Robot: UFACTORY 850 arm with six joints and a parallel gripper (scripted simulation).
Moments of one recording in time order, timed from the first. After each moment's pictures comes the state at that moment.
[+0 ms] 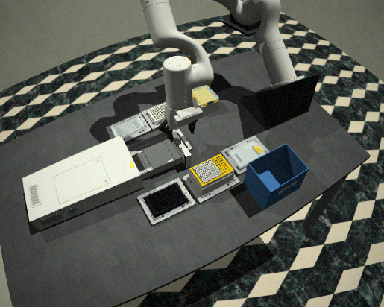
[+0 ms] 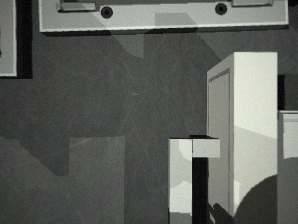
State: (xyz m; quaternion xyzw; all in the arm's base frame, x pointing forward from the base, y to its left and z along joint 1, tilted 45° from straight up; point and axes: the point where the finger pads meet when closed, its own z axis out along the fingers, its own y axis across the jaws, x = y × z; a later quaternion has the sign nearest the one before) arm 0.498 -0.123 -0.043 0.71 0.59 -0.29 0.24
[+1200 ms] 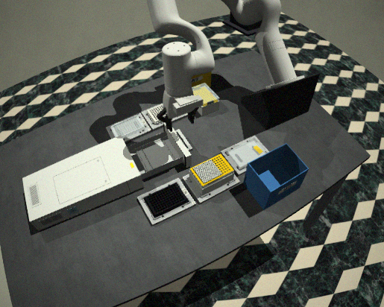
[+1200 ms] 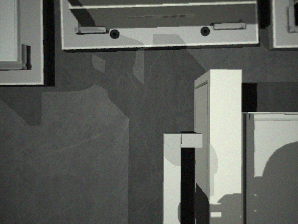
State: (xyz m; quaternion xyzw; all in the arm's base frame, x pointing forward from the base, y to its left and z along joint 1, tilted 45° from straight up) arm 0.505 -0.086 -0.006 0.71 0.59 -0.29 0.24
